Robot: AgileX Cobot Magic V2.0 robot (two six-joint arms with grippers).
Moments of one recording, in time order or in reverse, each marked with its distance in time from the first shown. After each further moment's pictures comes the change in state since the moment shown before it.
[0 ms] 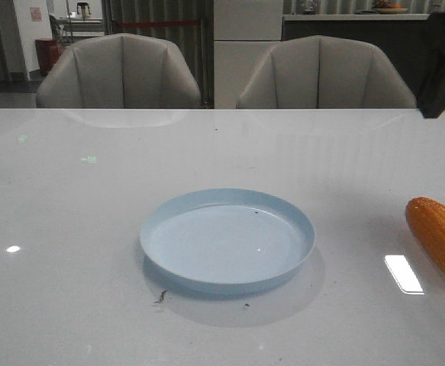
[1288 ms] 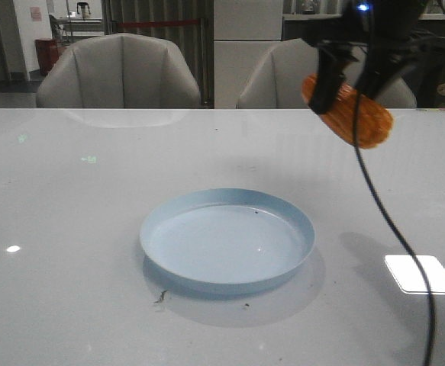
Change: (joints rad) left arm 0.012 -0.143 0.393 -0.006 -0.093 0.001; right arm 0.180 0.365 -0.571 0.073 0.360 -0.244
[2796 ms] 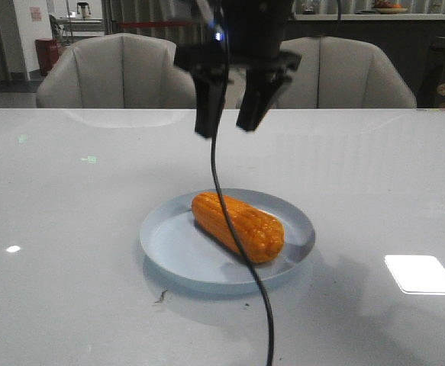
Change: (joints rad) left arm 0.000 0.000 0.000 -0.044 -0.009 0.002; right arm 0.219 0.252 -0.432 -0.030 0.228 0.069
